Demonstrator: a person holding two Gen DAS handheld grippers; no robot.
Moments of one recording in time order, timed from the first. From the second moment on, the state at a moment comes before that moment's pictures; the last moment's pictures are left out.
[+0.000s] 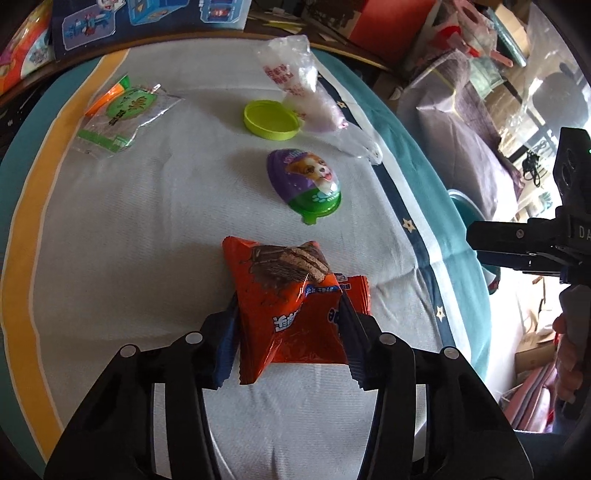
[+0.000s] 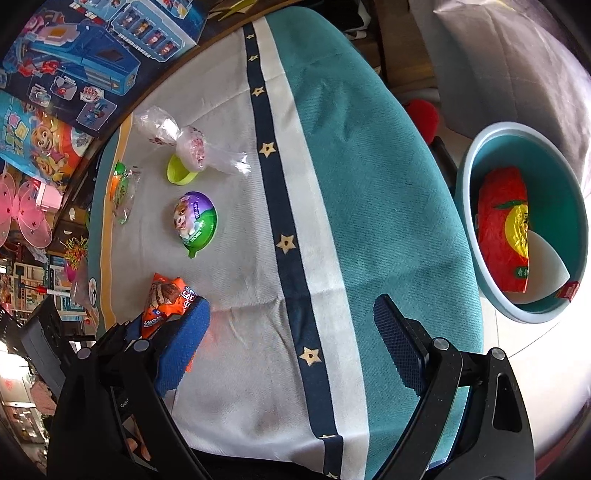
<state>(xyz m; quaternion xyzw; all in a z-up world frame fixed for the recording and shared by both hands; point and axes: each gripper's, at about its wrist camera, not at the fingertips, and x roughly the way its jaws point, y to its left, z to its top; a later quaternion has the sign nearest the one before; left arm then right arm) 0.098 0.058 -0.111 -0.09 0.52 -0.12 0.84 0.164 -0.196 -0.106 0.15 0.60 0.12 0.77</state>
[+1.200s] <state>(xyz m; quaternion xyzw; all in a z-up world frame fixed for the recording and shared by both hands) 0.152 0.136 -0.079 -0.16 0.47 -0.11 0.86 0.266 -0.094 -0.092 0.07 0.56 0.20 0.80</state>
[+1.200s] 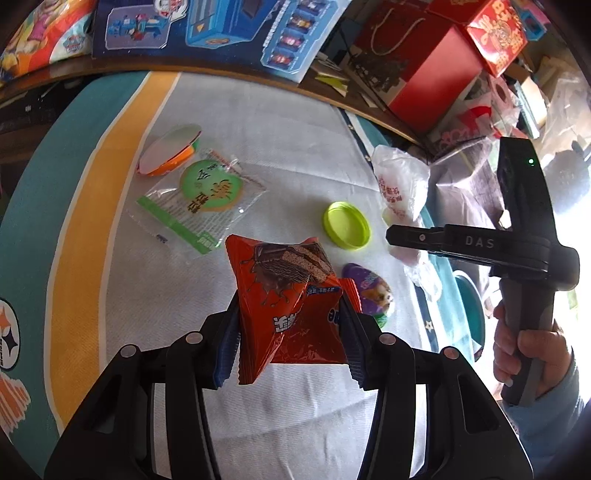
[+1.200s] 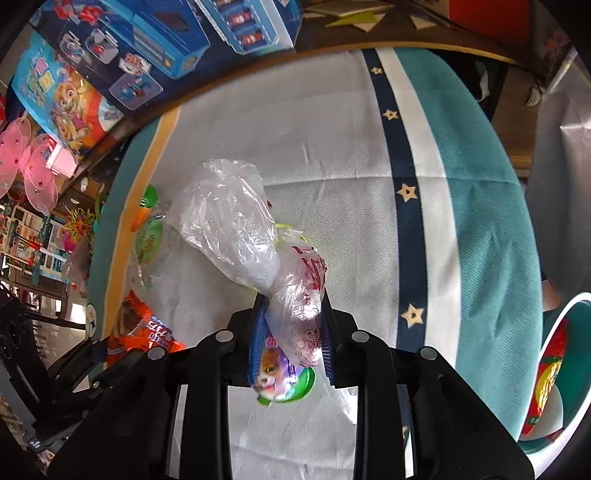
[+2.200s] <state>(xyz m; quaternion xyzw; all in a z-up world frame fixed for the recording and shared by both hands) 0.127 -0.087 -0.026 0.00 0.46 -0.24 0.85 0.148 -0.334 -0.057 0.22 0.49 0.10 0.84</state>
